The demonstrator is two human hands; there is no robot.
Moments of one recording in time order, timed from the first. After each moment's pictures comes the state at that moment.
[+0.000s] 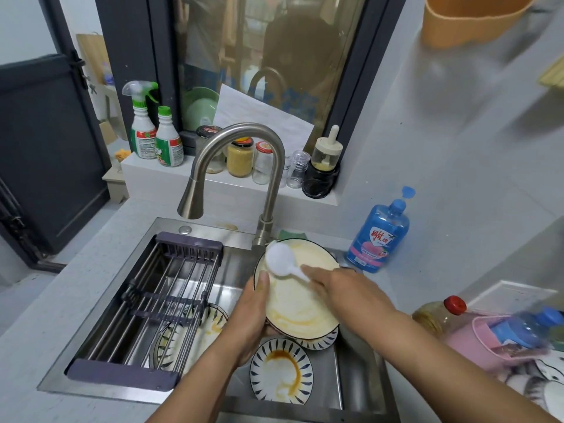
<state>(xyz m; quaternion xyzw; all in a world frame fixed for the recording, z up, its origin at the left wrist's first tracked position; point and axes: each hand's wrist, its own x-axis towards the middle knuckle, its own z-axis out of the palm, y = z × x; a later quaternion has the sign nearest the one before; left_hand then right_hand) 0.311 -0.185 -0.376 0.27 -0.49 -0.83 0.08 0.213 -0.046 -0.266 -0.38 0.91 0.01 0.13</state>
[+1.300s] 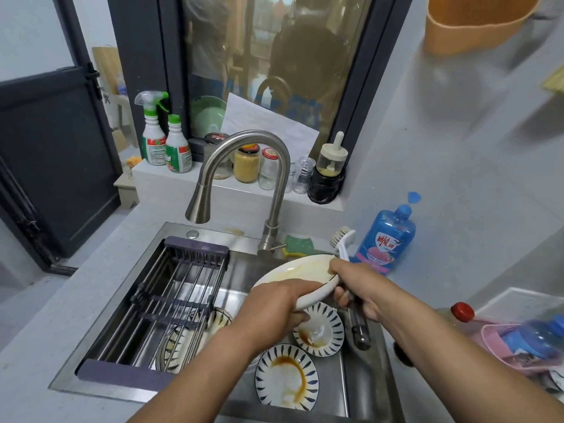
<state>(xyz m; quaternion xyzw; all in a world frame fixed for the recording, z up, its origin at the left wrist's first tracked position) 0.313 -0.186 -0.327 0.04 -0.94 -0.31 0.10 0.177 -0.063 -0.278 0.06 0.77 -0.53 0.36</state>
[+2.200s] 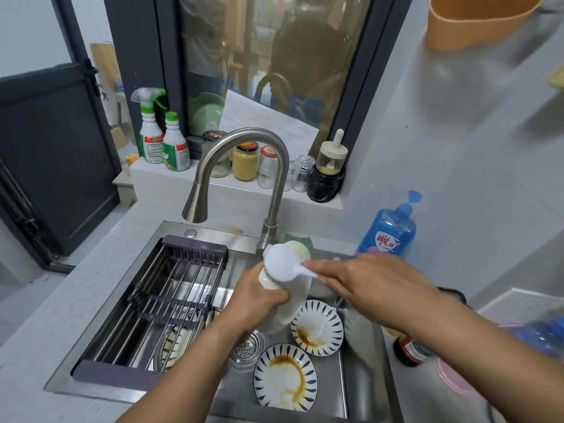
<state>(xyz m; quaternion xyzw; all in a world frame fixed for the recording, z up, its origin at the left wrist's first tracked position) 0.306 -0.205 -0.342 0.23 -0.69 -0.68 0.12 0.199 -0.034 -0.213 -0.53 0.84 0.11 0.05</state>
